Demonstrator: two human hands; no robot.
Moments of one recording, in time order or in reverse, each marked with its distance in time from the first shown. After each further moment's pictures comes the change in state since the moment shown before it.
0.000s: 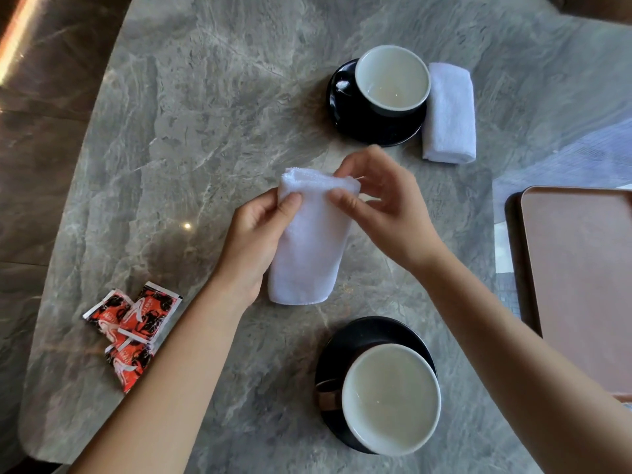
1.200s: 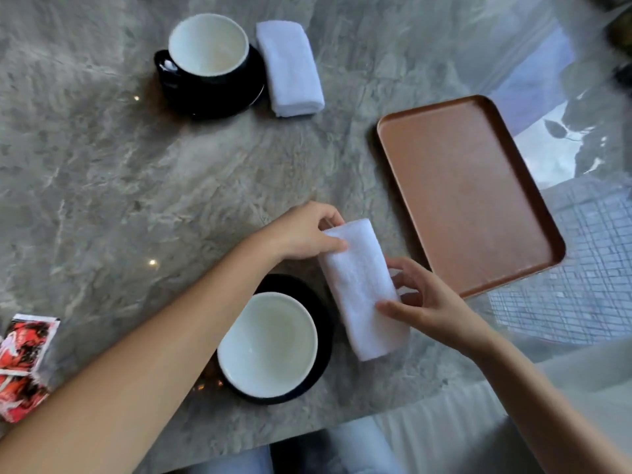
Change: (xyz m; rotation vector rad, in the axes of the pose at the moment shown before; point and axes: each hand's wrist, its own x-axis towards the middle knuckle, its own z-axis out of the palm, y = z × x) left_hand -0.005 -0.065 0.174 1.054 -0.705 -0.054; right_hand -0.245 0.071 -0.126 0.078 0.073 0.599
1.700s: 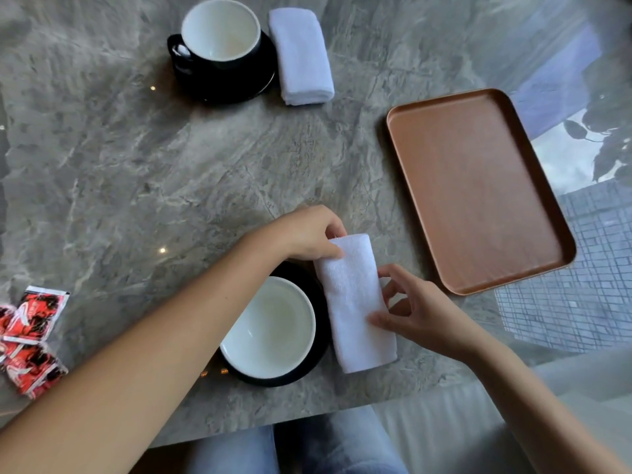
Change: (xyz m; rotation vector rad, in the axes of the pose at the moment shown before) left_hand -0.011 0.003 0.008 0.238 -0.097 -0.044; right_hand -0.007 -0.001 0.008 -0.381 -0.069 -0.011
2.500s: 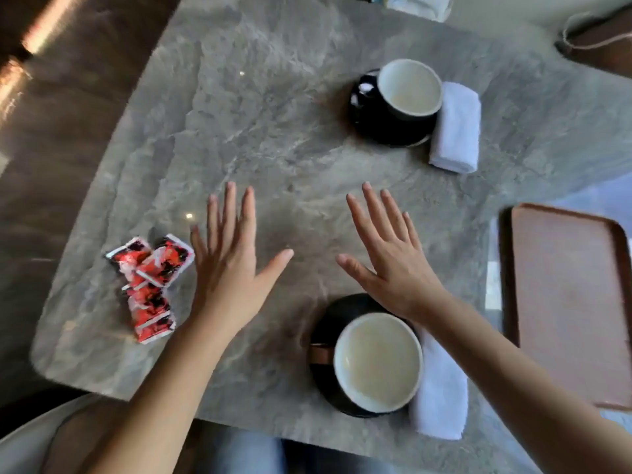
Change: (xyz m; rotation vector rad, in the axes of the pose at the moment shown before) left_hand -0.156 -0.154 0.002 -0.079 0.951 -0.376; right_hand 0.117 -0.168 0.070 -0.730 0.032 -0.486
